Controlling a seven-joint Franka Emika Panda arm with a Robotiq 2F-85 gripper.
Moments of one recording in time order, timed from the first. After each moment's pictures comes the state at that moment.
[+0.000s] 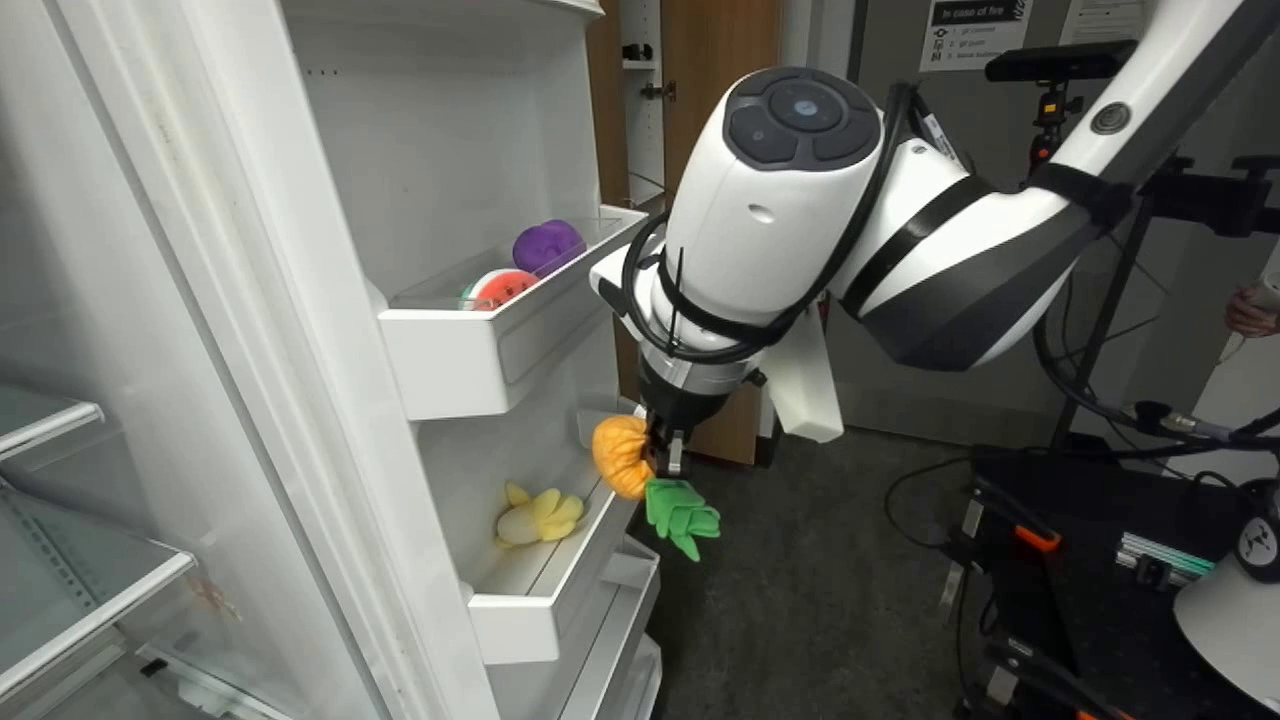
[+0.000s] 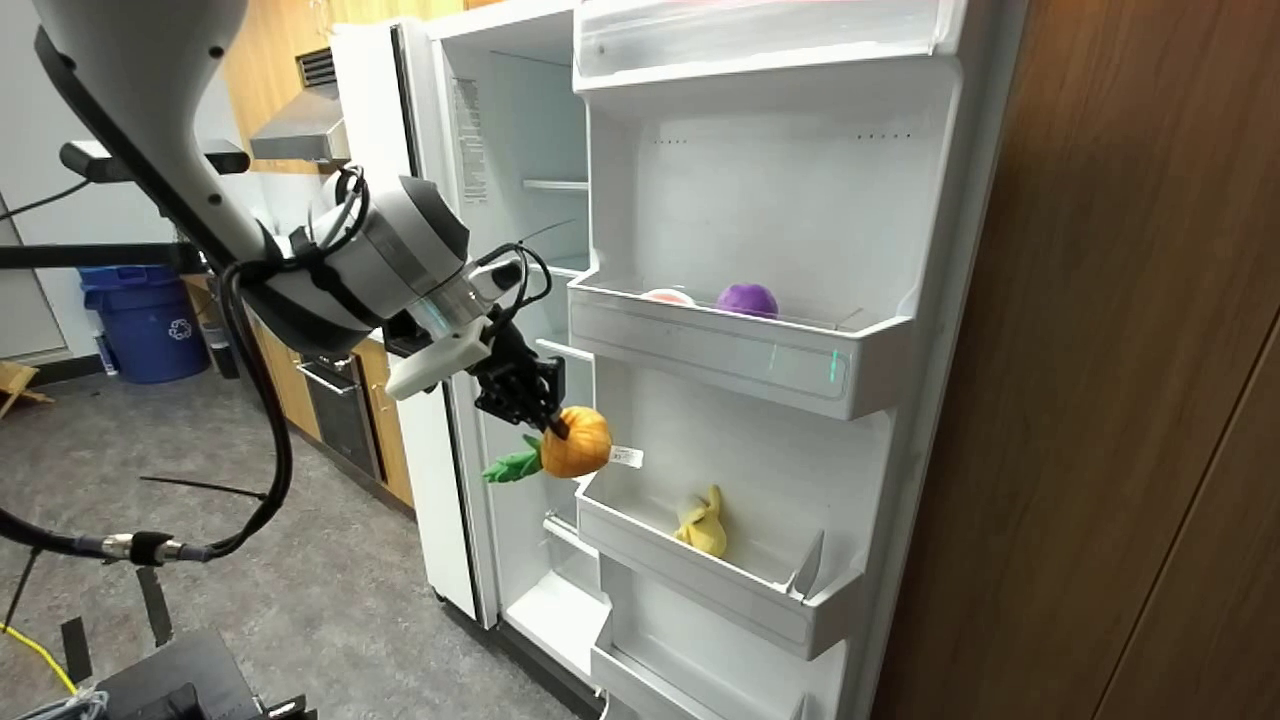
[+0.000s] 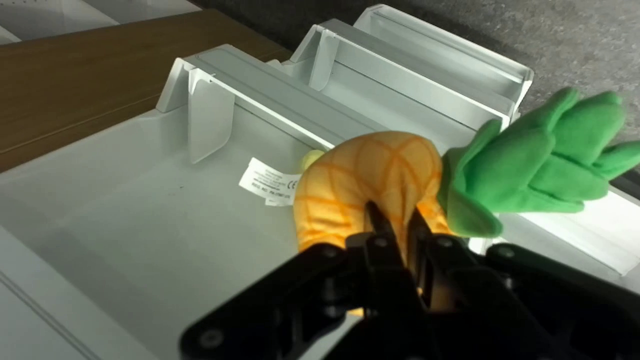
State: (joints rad) arm 0.11 0.08 0.14 -2.41 -1.01 2.60 0.66
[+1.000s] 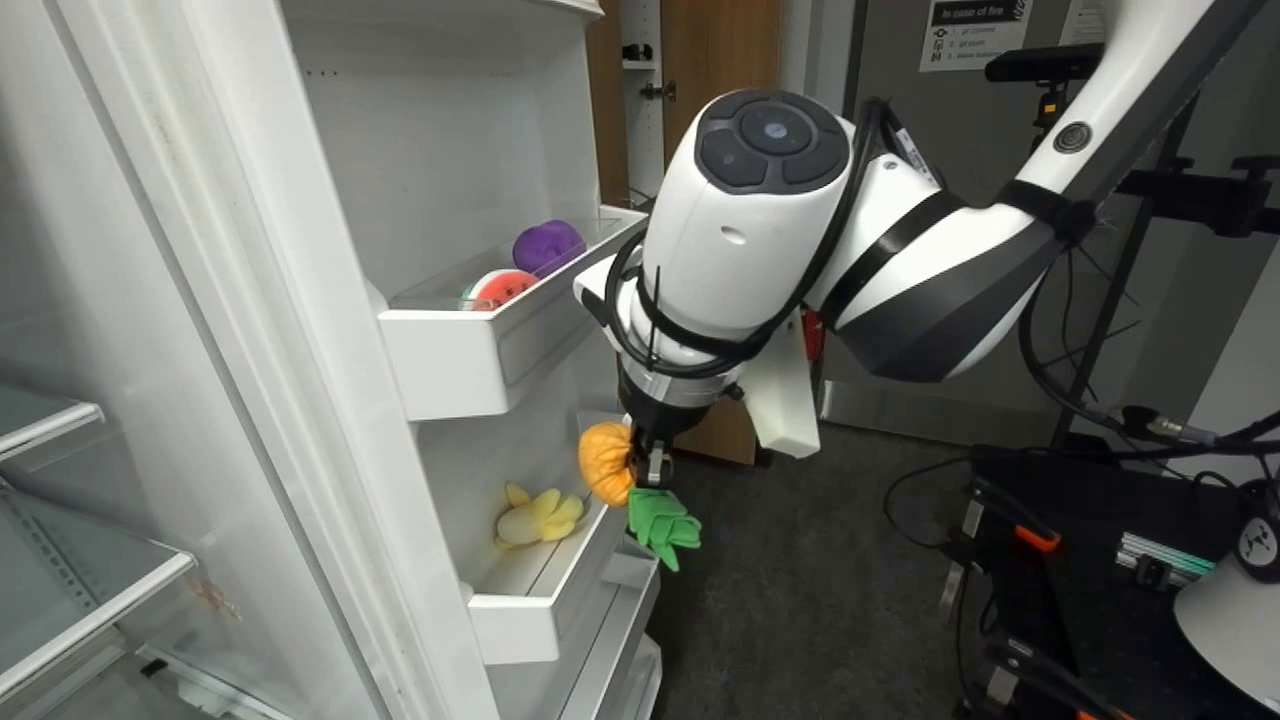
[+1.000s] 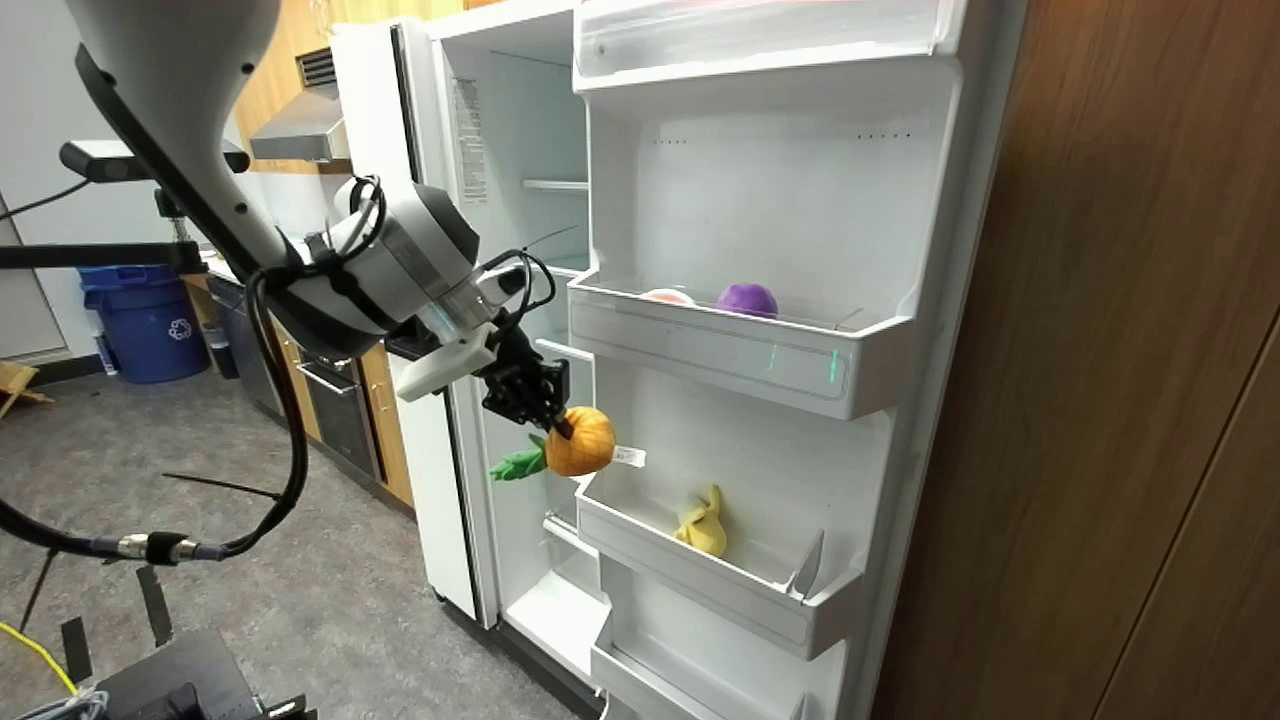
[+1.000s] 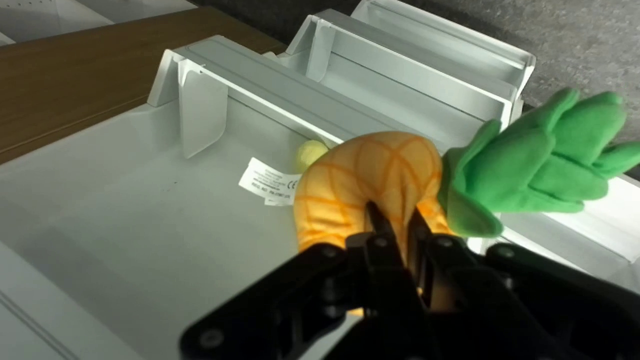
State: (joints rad) arm 0.12 0.13 0.14 -2.36 -1.03 2.60 0.72
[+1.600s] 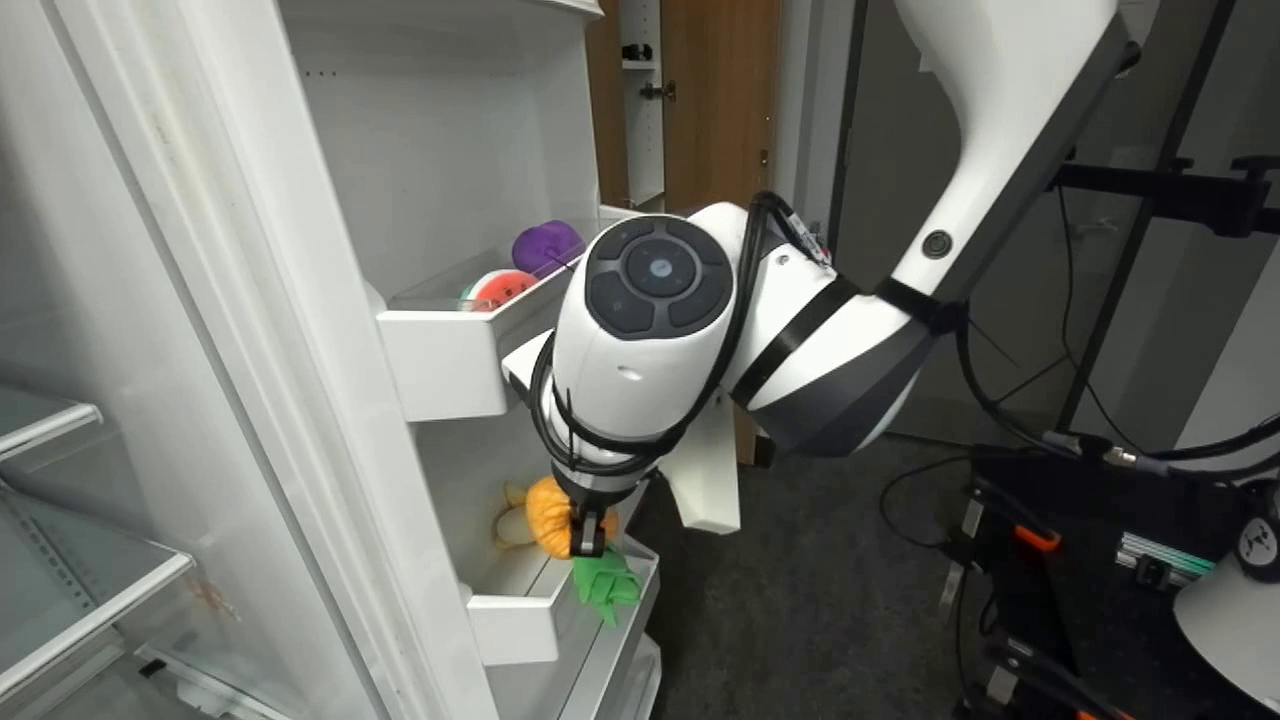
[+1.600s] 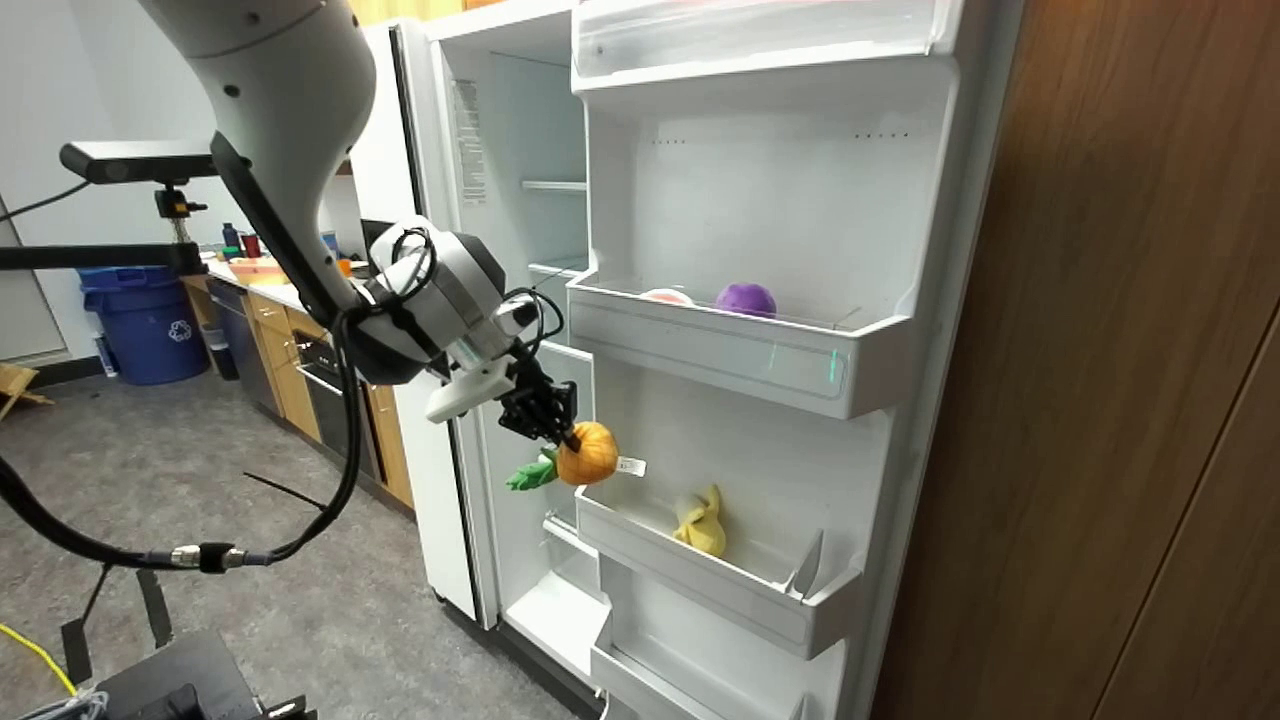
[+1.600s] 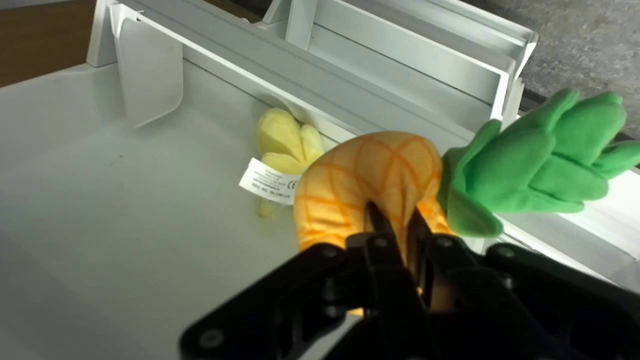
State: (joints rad) arm 0.17 0.38 0.13 -2.15 -1.13 2.58 0.83
